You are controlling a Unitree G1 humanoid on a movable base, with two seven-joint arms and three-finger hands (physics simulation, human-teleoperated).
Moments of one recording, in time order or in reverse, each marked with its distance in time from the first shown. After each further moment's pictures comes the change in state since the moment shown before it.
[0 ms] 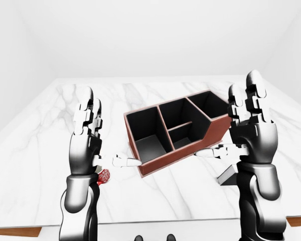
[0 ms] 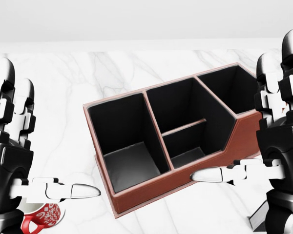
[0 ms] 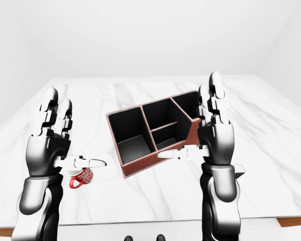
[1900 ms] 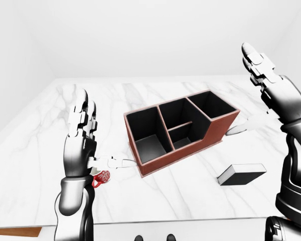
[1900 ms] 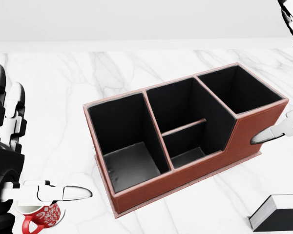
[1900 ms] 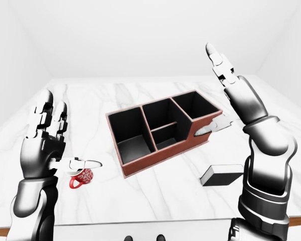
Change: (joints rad) left arm 0.020 0.005 0.049 -0.005 0.001 0.000 -0.022; right arm -0.378 -0.438 -0.238 0.316 -0.279 0.000 0.472
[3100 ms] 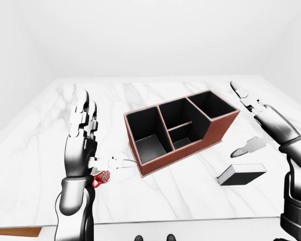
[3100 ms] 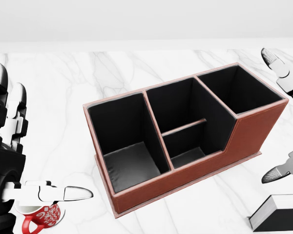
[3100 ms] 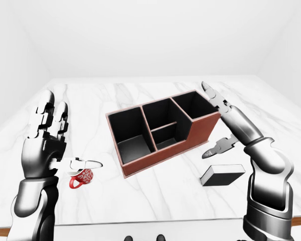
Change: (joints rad) left arm 0.001 0.000 -0.004 0.003 0.005 0.000 -0.003; right arm 0.185 0.025 -0.069 0.085 -0.076 -0.175 0.124
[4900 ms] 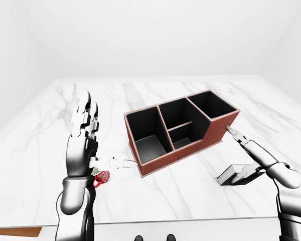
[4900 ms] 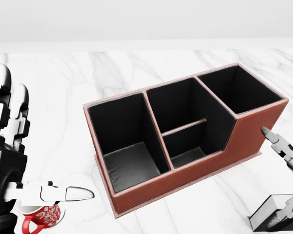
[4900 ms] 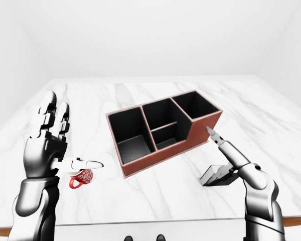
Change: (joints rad) left arm 0.000 0.000 -0.004 0.009 0.011 0.000 -0.004; right arm 0.172 0.049 0.001 0.312 -0.177 0.000 0.000
